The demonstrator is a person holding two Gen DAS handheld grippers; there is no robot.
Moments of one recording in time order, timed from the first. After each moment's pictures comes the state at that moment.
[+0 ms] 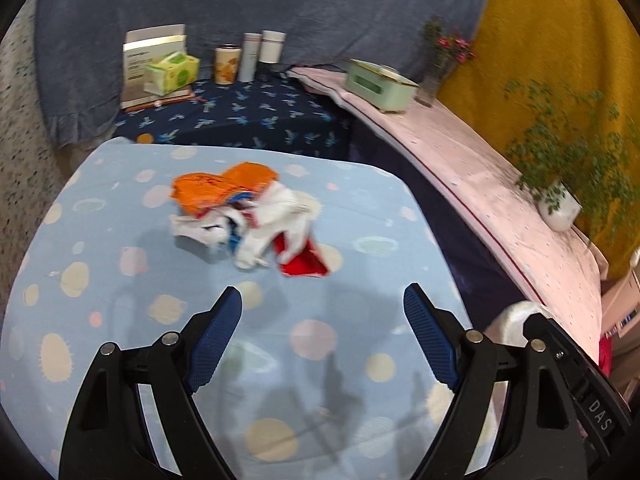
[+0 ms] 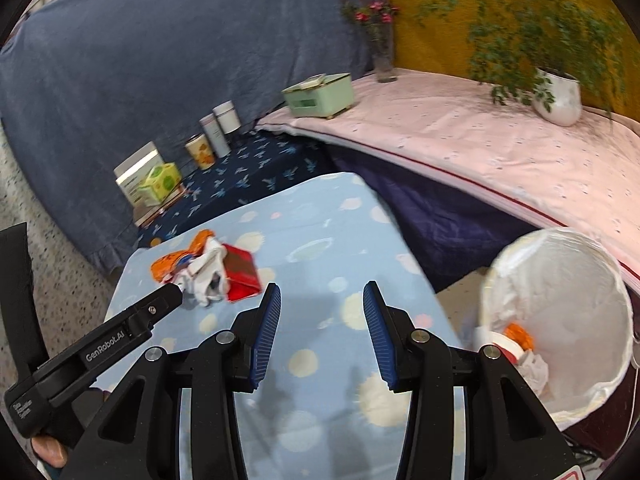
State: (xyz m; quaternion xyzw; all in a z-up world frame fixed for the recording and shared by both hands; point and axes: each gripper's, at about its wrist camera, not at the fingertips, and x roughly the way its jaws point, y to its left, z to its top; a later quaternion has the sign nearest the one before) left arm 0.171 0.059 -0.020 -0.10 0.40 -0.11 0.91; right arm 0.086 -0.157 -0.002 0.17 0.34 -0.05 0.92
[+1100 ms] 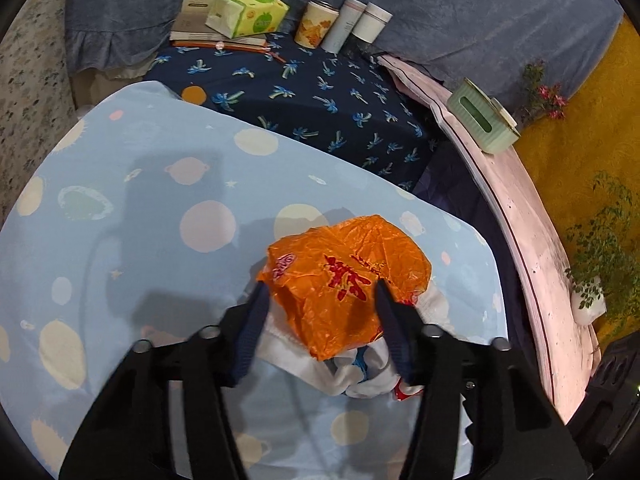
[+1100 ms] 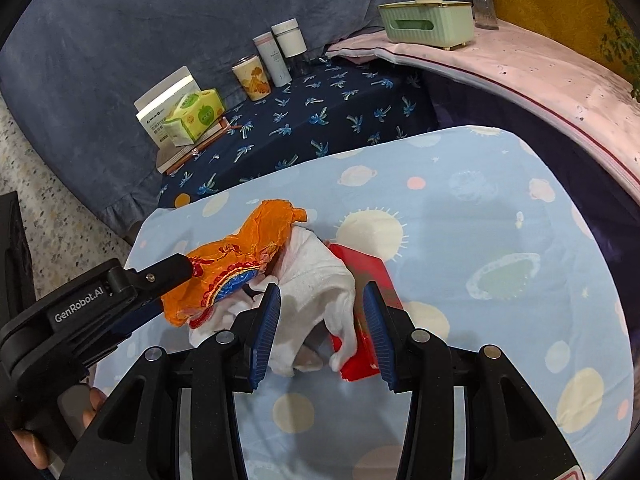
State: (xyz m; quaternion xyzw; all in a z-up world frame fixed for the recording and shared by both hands) left arm 0.325 0.159 -0.081 -0.21 0.45 -0.05 0.86; right arm 0.283 -0.042 -0.082 0.16 0.43 0.05 0.89
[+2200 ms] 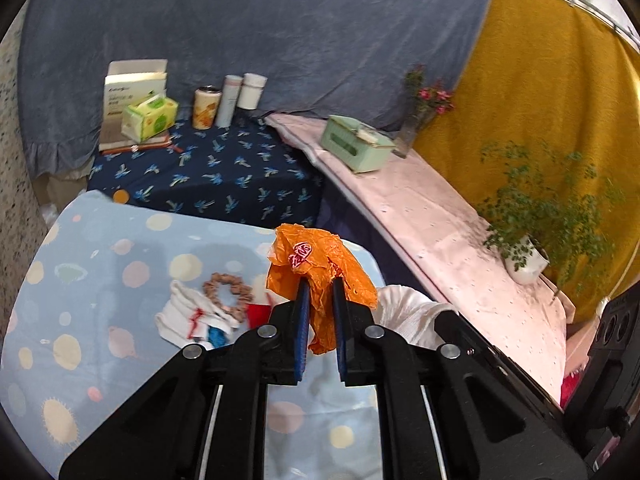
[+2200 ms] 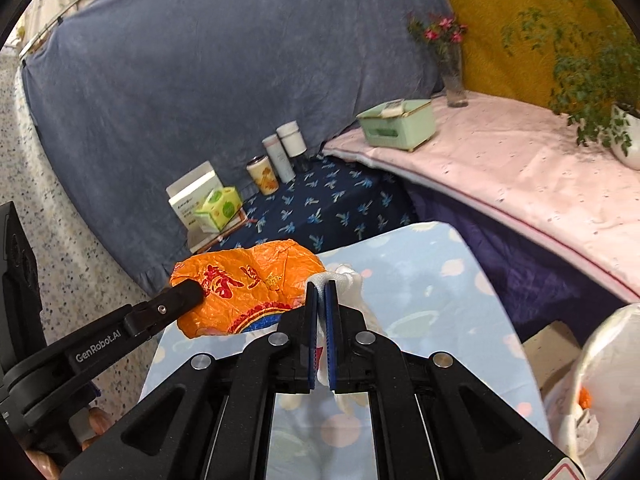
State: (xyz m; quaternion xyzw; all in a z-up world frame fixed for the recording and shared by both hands) left arm 0.213 0.053 0.061 -0.14 0.34 -0.16 0.92; right arm 0.160 -0.135 0.049 0.19 0.29 0.03 0.94
